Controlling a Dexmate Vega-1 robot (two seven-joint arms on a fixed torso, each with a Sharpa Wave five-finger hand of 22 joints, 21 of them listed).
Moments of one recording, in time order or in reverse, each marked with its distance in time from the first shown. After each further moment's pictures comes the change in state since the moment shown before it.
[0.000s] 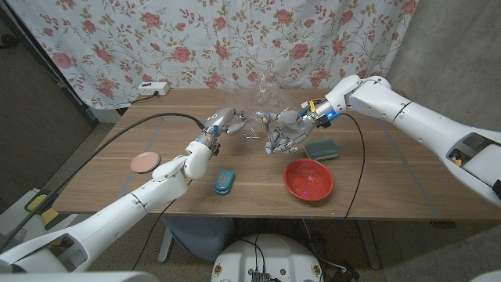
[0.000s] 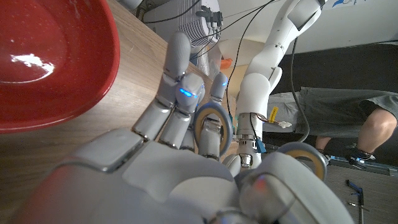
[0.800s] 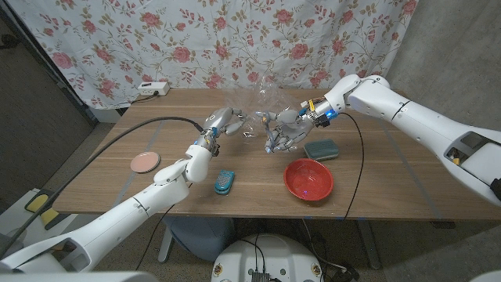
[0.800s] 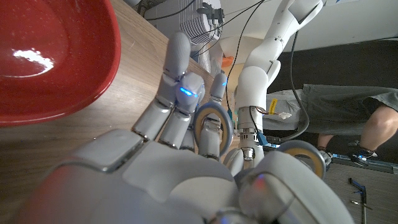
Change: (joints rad) left arm 0.023 -0.019 -0.006 0.009 0.020 0.004 0.082; left_hand 0.000 0.000 0.000 0.000 0.000 0.006 -0.006 0.007 -0.004 0.009 -0.002 -0.001 0.005 0.000 0.000 0.000 0.009 0.000 0.000 0.000 0.000; right arm 0.008 0.013 -0.005 0.016 -0.009 -0.004 -0.003; right_hand 0.013 0.005 0.000 0.000 -0.007 0.007 0.003 -0.012 0.005 0.003 0.003 0.000 0.001 0.009 0.001 -0.015 -0.003 0.000 0.000 0.003 -0.007
